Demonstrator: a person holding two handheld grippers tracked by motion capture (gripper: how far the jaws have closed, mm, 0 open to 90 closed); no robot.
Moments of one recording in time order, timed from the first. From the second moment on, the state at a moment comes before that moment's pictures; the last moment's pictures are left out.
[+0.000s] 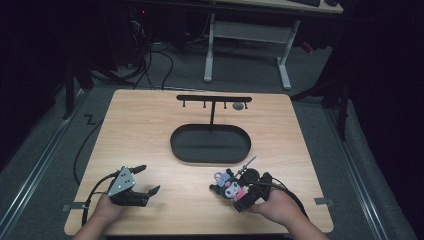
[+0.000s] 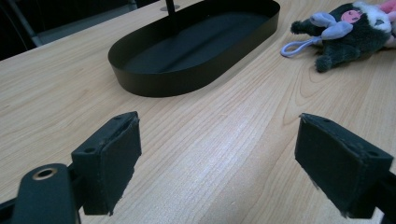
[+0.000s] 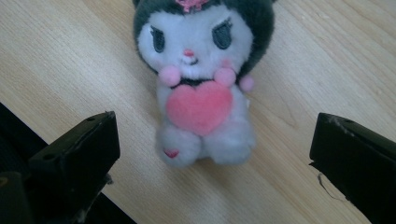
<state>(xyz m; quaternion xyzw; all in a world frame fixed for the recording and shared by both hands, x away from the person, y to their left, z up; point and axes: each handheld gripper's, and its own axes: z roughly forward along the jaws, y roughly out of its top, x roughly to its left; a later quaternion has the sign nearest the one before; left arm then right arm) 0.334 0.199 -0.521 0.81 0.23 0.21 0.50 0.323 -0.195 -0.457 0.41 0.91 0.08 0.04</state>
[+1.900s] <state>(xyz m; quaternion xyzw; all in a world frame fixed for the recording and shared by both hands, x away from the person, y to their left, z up) 0.336 0.201 -0.521 0.80 0.23 0.20 0.51 0.331 -0.175 -0.463 0.40 0.91 0.09 0.03</state>
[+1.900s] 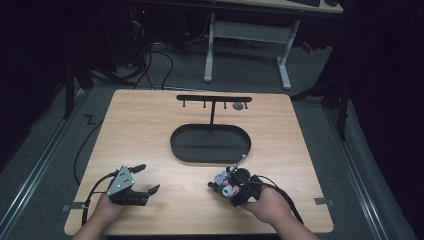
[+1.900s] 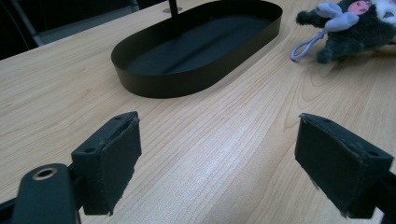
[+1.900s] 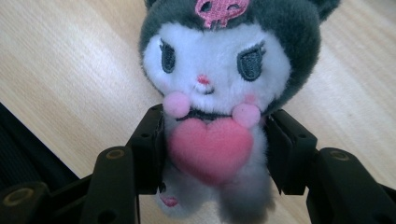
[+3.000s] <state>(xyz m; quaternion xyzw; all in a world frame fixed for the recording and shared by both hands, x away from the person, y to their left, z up) 0.337 0.202 -0.521 0.80 0.24 0.20 0.51 0.386 -0.185 -0.421 0.44 0.89 0.14 0.04</state>
